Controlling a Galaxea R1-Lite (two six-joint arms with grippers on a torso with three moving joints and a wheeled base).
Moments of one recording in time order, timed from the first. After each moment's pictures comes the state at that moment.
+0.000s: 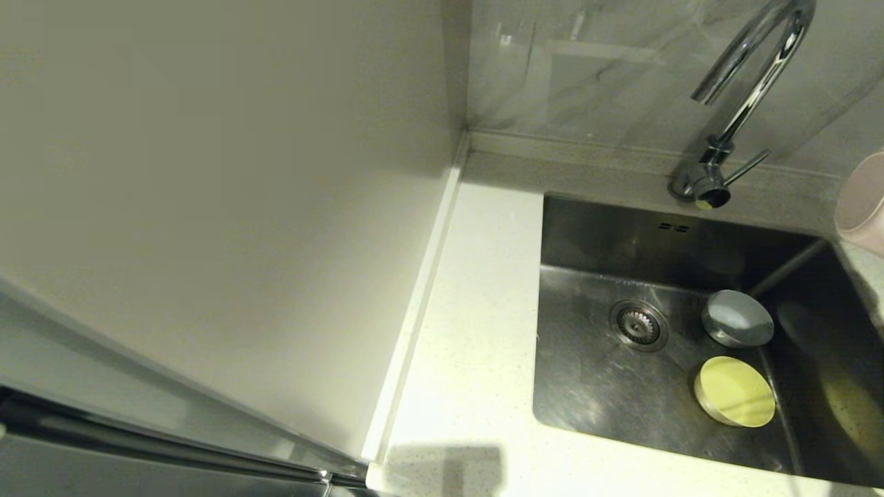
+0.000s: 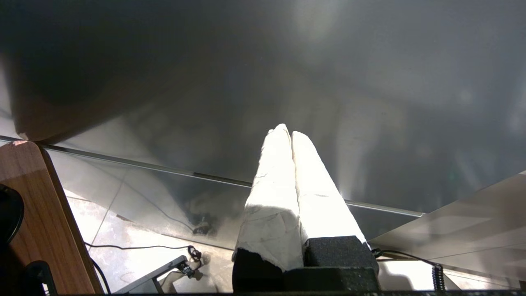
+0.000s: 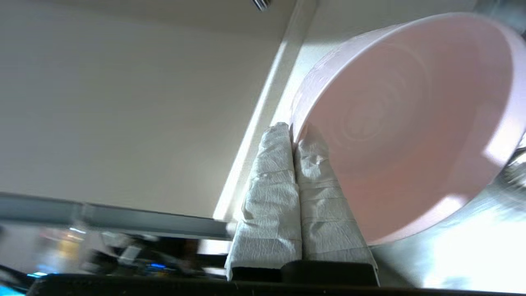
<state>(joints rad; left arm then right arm) 0.00 0.00 0.00 -0.01 0.00 -0.01 -0.82 1.65 -0.96 -1.52 1.52 1.54</state>
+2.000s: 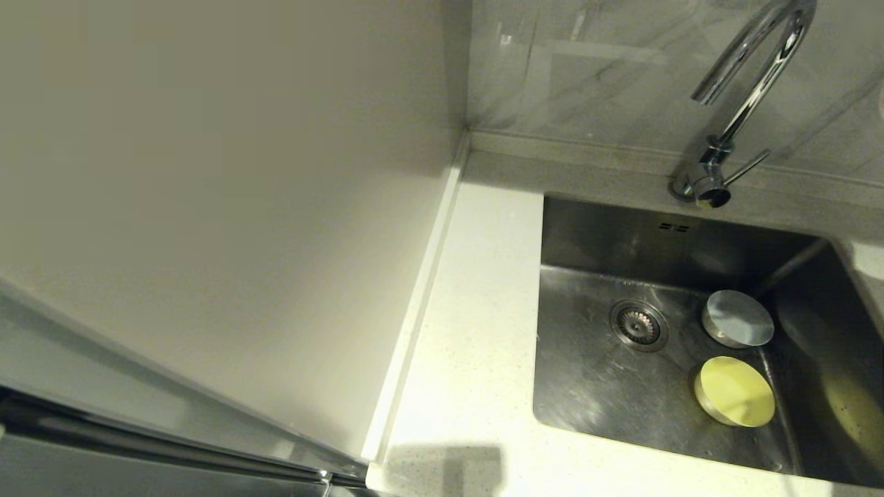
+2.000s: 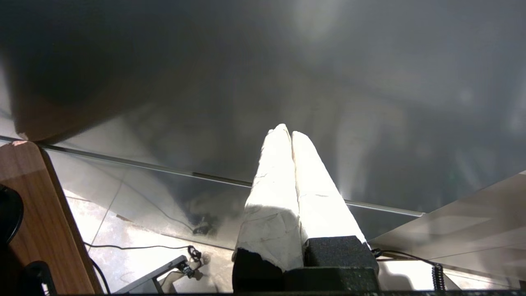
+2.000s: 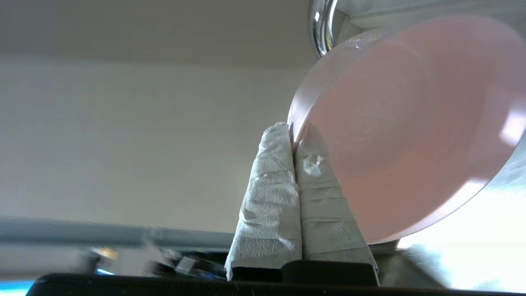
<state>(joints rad) 0.00 0.00 0.00 -0.01 0.00 -0.01 -0.80 1.71 -1.59 -1.29 1.52 1.96</state>
